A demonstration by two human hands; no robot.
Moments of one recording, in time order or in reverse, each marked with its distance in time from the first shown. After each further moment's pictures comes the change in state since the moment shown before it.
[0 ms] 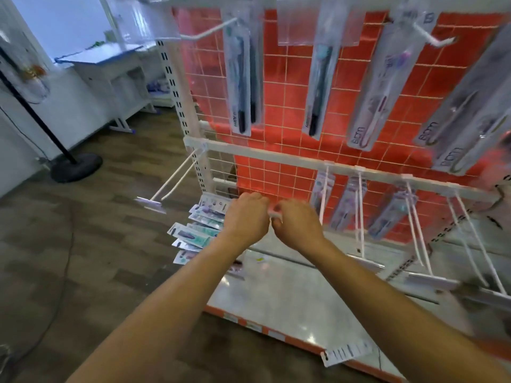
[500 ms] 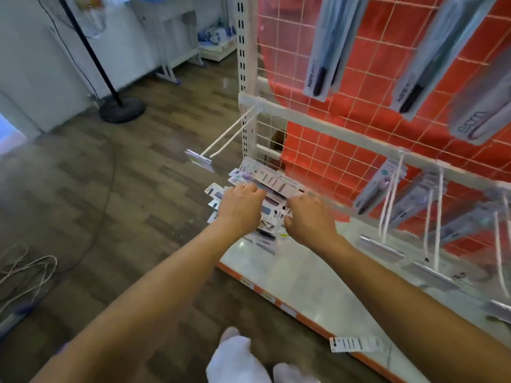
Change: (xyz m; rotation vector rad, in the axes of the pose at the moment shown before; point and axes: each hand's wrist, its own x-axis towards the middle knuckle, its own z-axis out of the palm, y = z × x) left_hand -0.055 -0.097 0.031 0.079 -0.161 -0.211; right_hand 0.017 -0.045 0.078 -0.193 -0.199 -0.130
